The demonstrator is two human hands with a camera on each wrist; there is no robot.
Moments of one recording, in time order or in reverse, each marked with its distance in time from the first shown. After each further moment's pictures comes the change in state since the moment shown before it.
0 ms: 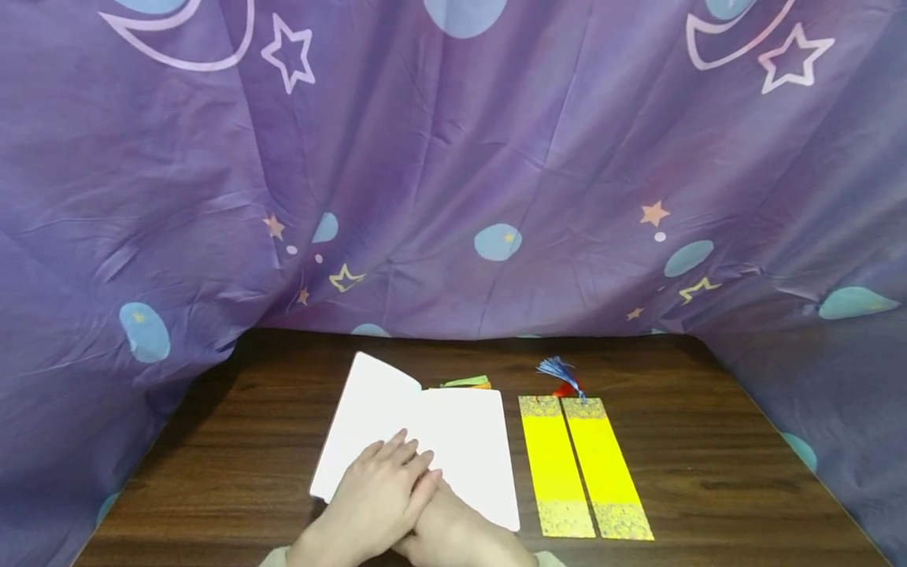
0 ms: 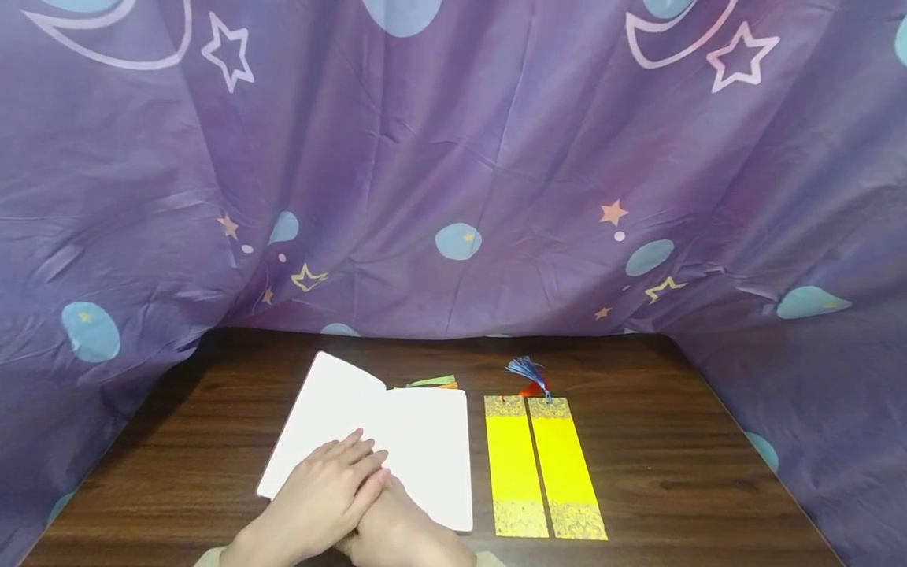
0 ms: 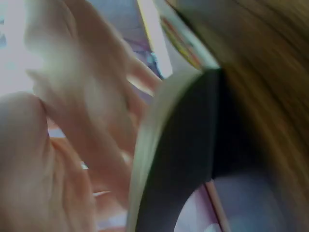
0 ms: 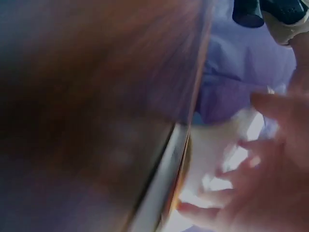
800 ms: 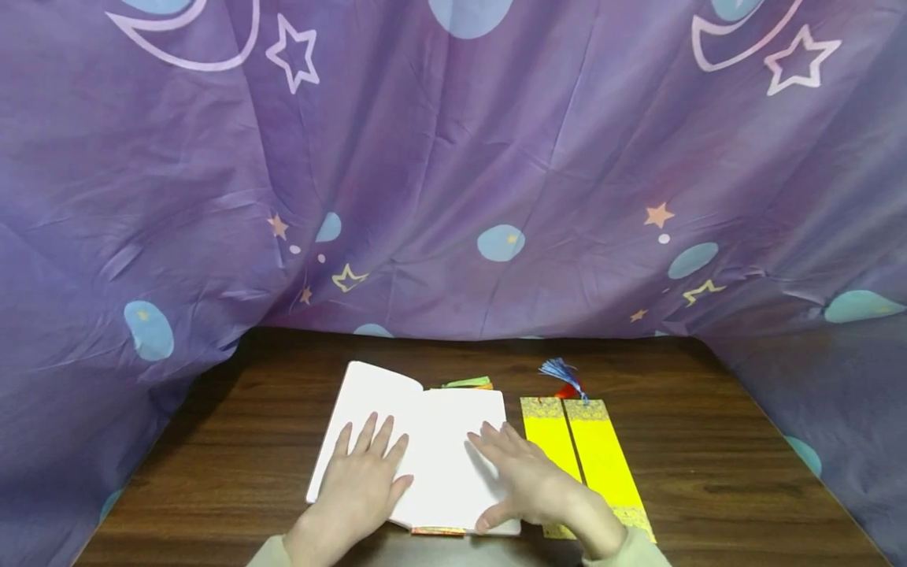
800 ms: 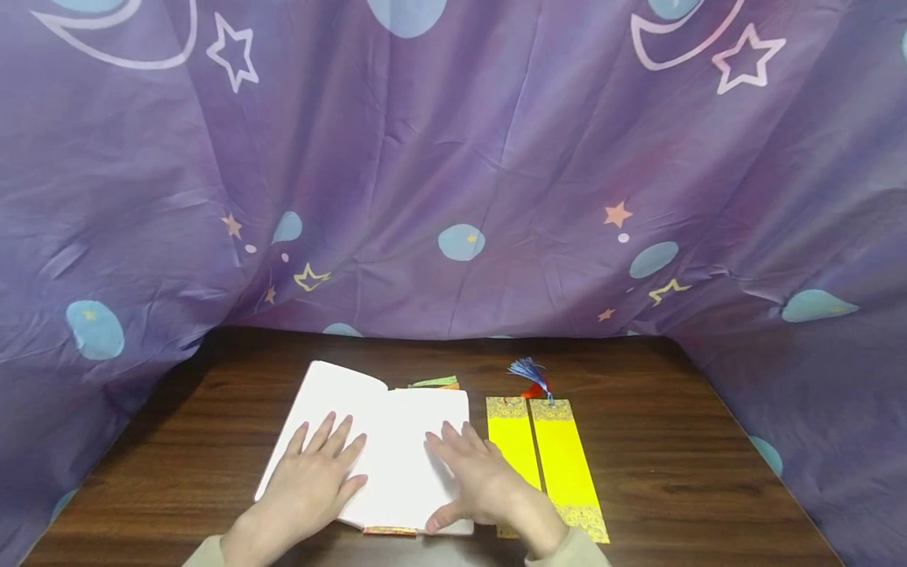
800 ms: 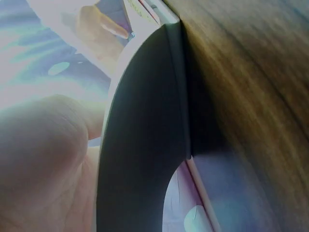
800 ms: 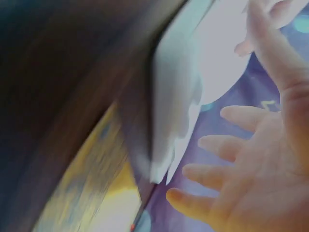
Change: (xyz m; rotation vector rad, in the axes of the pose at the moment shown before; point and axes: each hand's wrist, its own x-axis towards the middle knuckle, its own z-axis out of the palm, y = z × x) left_hand -0.001 -0.022 0.006 0.159 -0.218 -0.151; right_hand -0.050 0.078 -0.055 -0.084 -0.030 0.259
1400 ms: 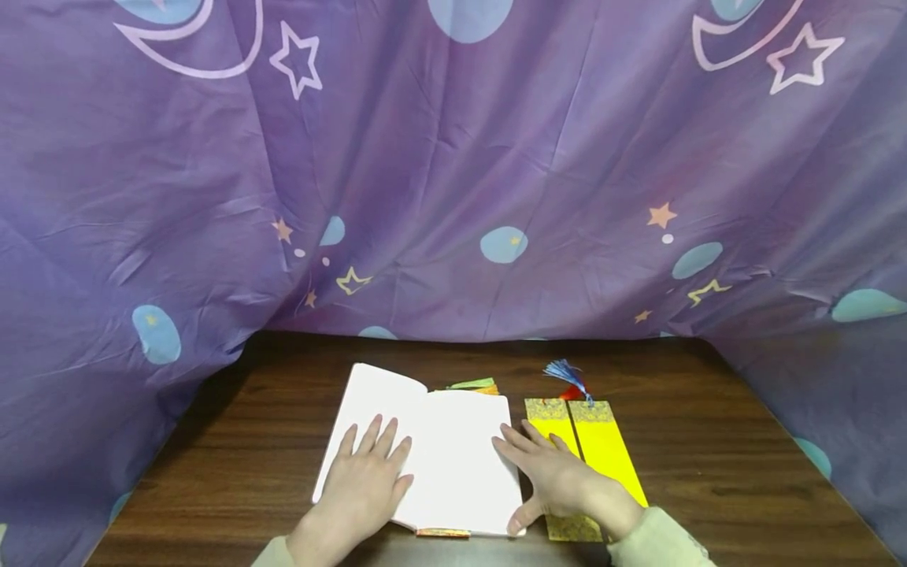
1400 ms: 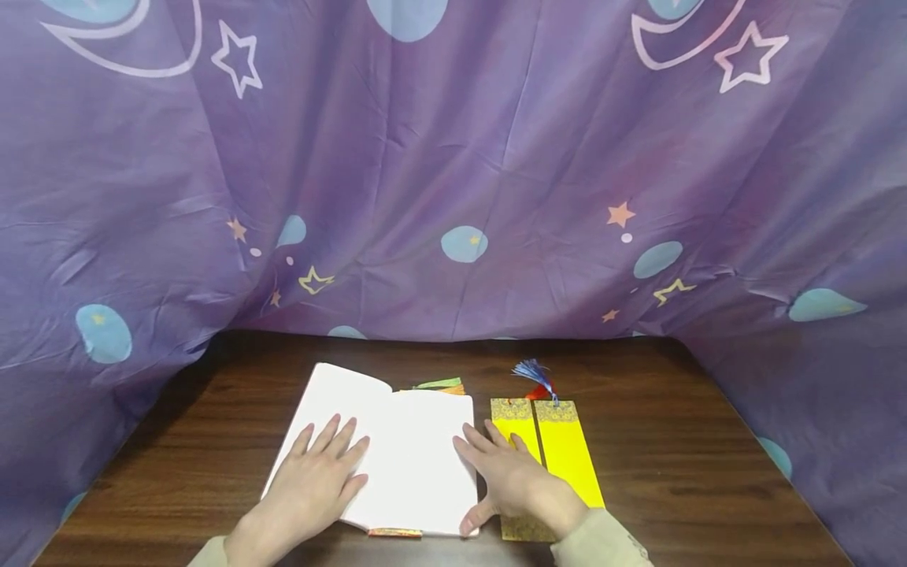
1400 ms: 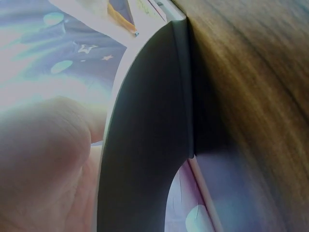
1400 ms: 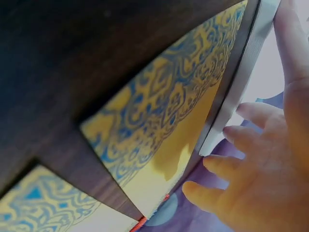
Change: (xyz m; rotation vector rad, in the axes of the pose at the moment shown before) left_hand 0.000 -0.003 0.001 0.012 0.014 0.019; right_hand 0.000 0.037 -0.004 -0.072 -0.085 0.043
